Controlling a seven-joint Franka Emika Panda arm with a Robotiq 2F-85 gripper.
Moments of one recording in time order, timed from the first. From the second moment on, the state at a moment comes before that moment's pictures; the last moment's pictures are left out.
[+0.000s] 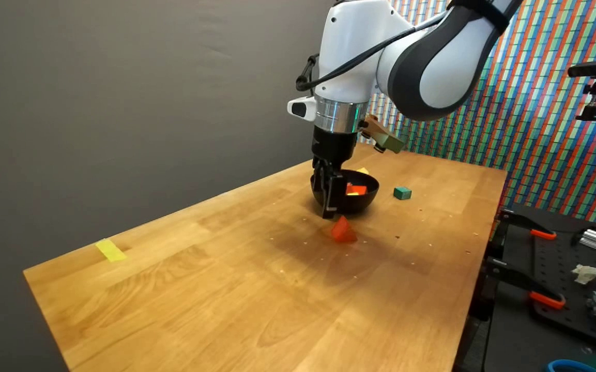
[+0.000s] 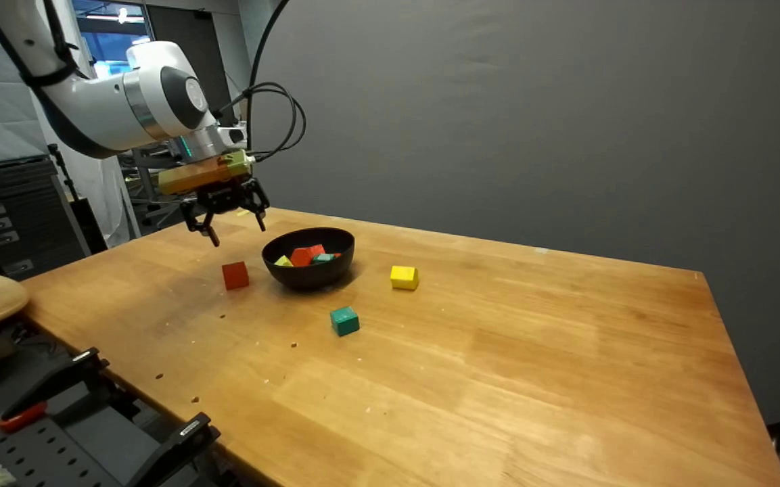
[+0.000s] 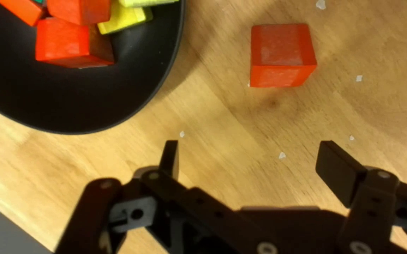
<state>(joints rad) 0.30 0.37 0.09 -2.30 -0.45 2.77 -0.10</state>
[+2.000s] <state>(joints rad) 0.16 0.41 0.17 -2.38 -0.14 2.77 -0.11</state>
